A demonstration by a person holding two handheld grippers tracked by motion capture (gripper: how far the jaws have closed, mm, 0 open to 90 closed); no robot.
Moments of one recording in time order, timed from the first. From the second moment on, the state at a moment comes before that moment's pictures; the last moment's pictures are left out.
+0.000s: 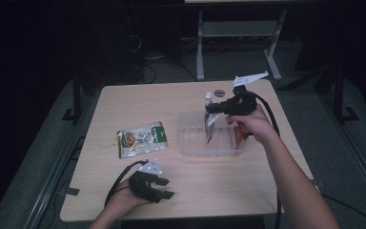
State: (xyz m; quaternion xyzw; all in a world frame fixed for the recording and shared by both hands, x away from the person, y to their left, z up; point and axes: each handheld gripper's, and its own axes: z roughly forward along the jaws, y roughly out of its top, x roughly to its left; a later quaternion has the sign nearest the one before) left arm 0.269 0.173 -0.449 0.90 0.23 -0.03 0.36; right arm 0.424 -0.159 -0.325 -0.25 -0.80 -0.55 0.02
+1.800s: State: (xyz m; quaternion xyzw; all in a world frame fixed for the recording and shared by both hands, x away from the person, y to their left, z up) left arm 0.271 0.174 -0.452 0.91 0.23 -0.04 0.35; right arm 0.375 -0.173 -0.345 -0.31 -0.82 -0.48 -0.07
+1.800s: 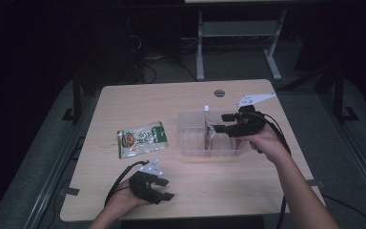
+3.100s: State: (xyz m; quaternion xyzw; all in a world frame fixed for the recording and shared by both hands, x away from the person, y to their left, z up) left arm 0.274 0.200 -0.447 0.90 0.24 -0.02 0.35; right arm 0.276 -0.197 -0.410 -0.34 -0.82 -0.44 -0.12
